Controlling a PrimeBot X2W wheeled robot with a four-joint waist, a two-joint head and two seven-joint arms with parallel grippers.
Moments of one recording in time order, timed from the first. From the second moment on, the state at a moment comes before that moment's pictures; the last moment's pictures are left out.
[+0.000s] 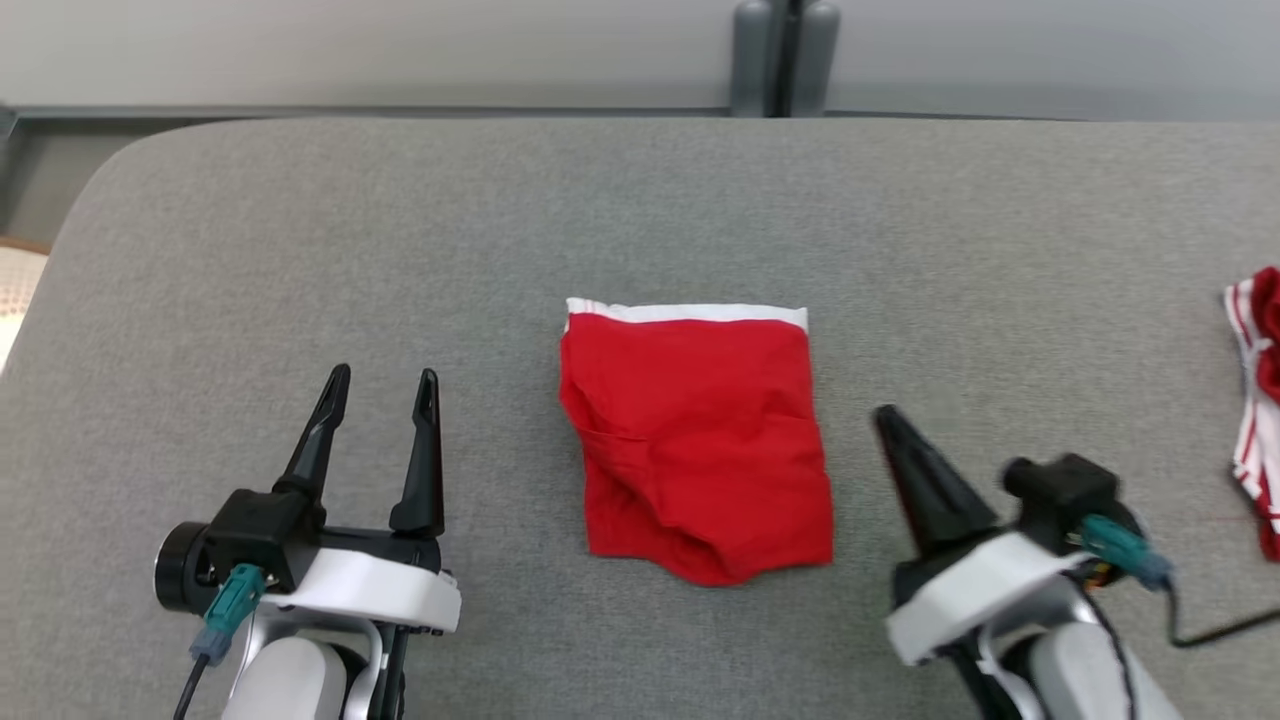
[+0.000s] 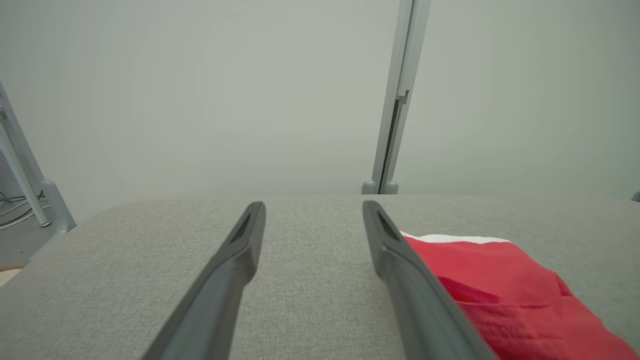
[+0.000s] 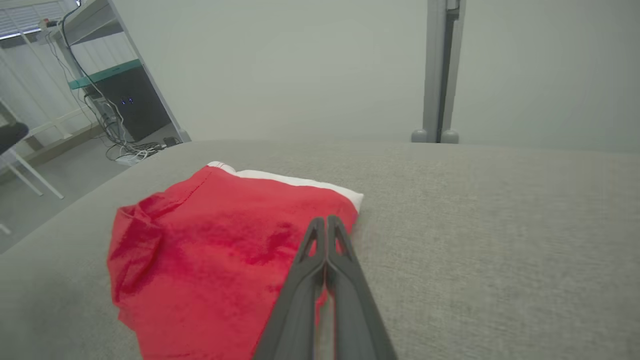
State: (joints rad) left arm -0.15 0.14 -0.23 0.11 -0.30 0.09 -0.24; right arm -0.17 -0.15 0.28 0.14 0.29 0.13 -0.01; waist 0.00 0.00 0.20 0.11
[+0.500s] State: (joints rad) left arm -0.22 0.11 -0.24 0.16 -0.30 0.06 -0.26; right arm -0.45 -0.06 0.74 0.51 0.46 0.13 -0.10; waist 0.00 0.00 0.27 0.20
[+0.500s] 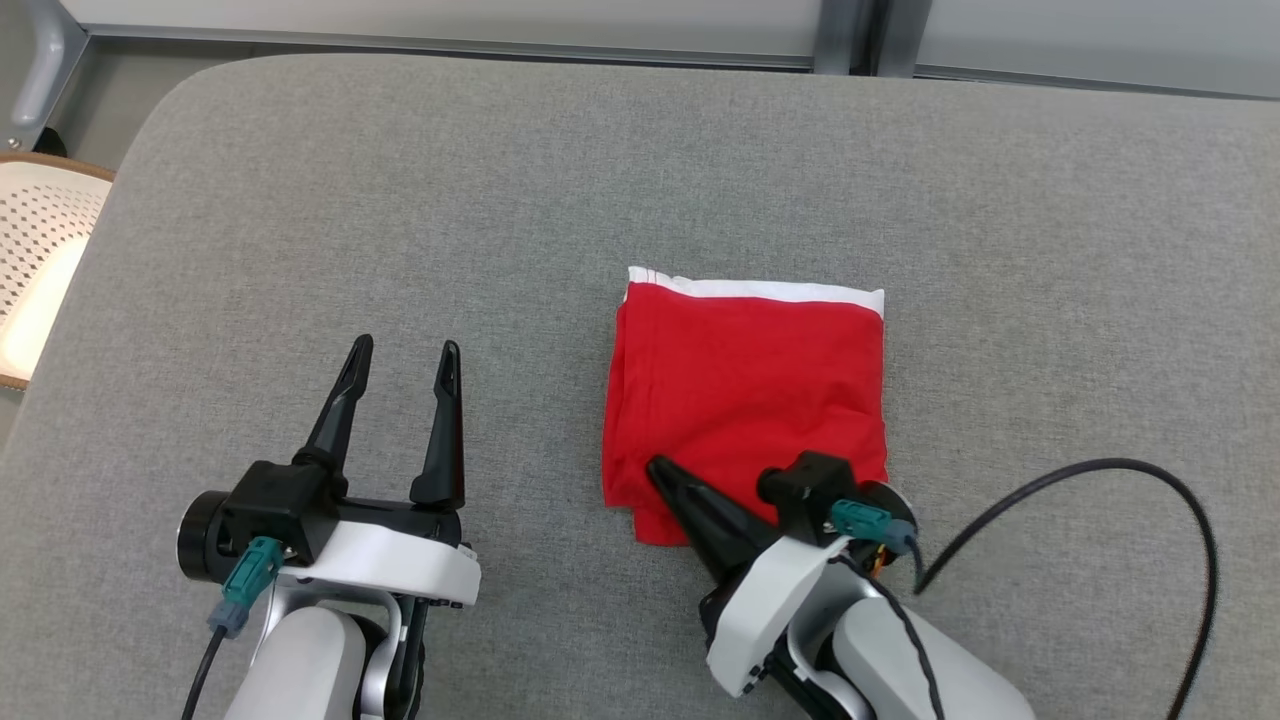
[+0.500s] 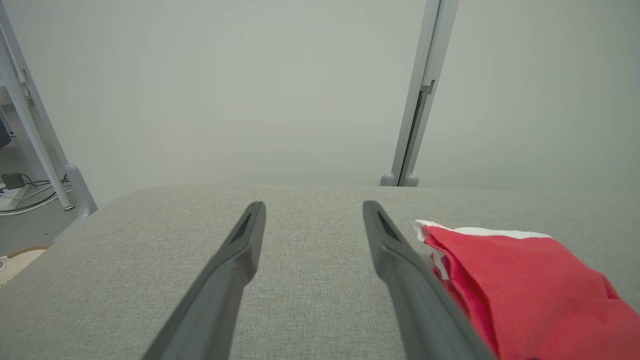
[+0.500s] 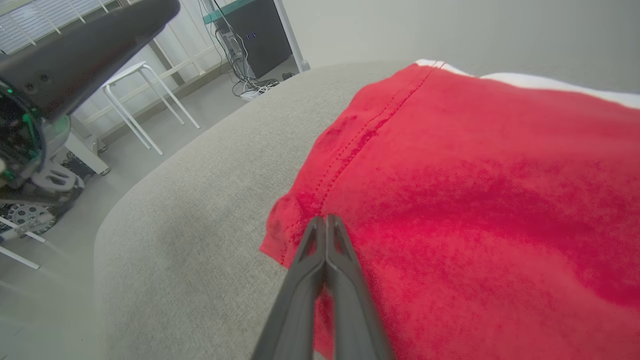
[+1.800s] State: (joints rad) left arm -0.01 0.17 -0.21 0.13 -0.31 0.08 -0.23; right arm 0.02 -0.14 0.06 0.05 0.27 0.13 -0.06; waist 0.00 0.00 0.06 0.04
